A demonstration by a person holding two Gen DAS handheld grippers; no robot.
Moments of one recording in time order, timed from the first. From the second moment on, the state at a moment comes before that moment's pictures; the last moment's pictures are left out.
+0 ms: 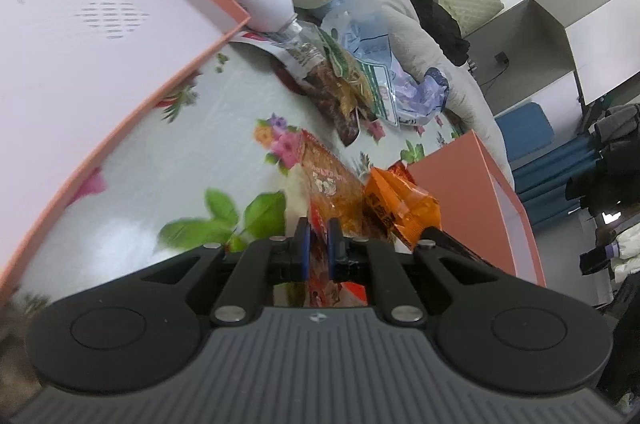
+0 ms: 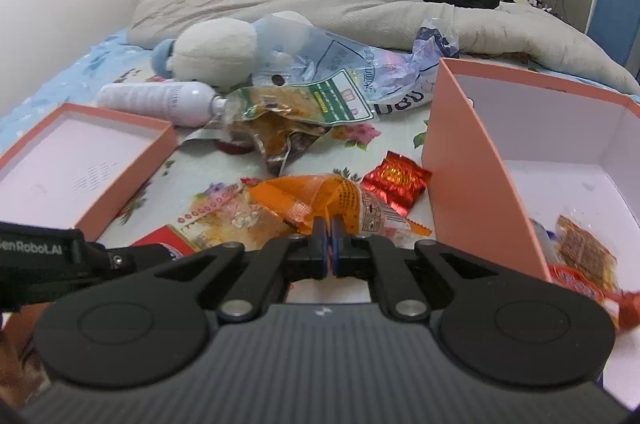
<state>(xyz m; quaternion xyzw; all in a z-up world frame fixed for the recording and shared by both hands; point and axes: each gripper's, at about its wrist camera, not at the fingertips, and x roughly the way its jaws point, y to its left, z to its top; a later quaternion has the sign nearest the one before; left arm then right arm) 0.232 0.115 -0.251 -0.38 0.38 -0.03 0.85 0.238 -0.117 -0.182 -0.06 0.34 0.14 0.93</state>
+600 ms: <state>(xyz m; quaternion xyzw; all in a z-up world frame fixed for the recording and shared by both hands) 0.119 0.124 -0.238 -0.35 0.41 0.05 0.84 0.124 -0.154 -0.162 -0.06 0.36 0.20 0.91</state>
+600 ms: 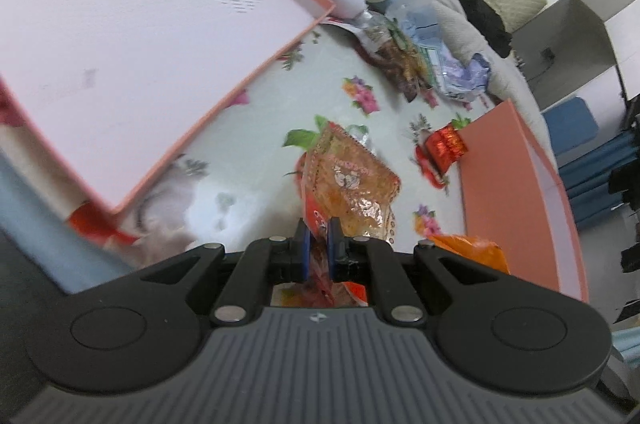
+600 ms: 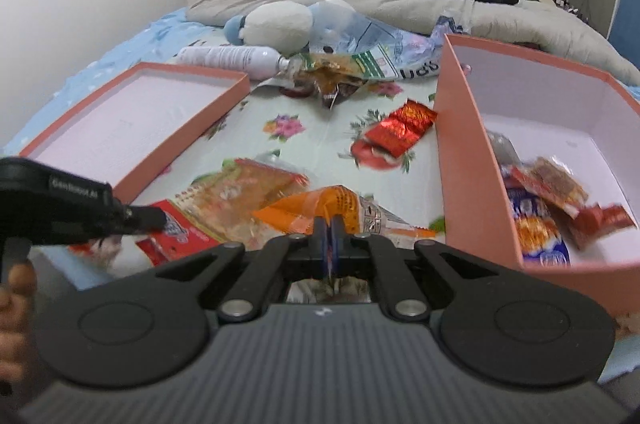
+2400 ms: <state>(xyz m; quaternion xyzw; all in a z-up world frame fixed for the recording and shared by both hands) 0.221 0.027 -0.253 -0.01 0.48 -0.01 0.88 0.120 -0.183 -0.220 -0.03 0.40 0.18 0.90</state>
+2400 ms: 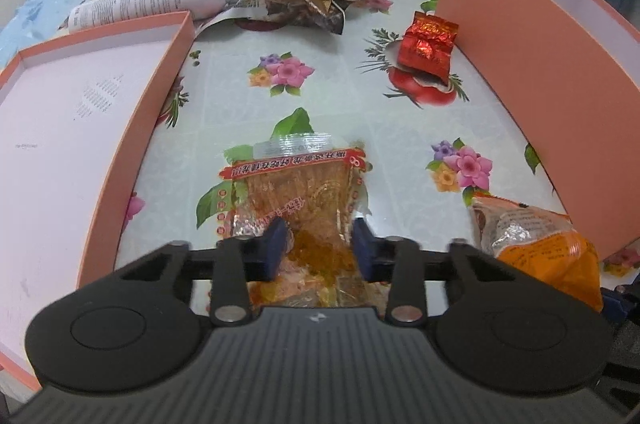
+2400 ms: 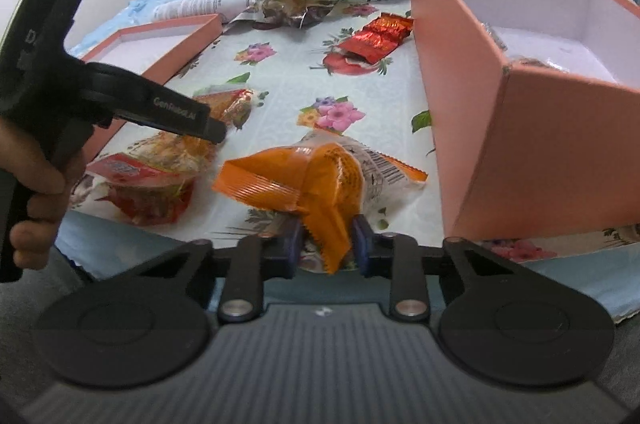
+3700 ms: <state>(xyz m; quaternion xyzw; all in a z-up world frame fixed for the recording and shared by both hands) 0.135 0.024 -0.133 -0.13 0.40 0.00 0.90 0.100 -0.193 -0.143 -0.01 0.32 0.20 0.93</state>
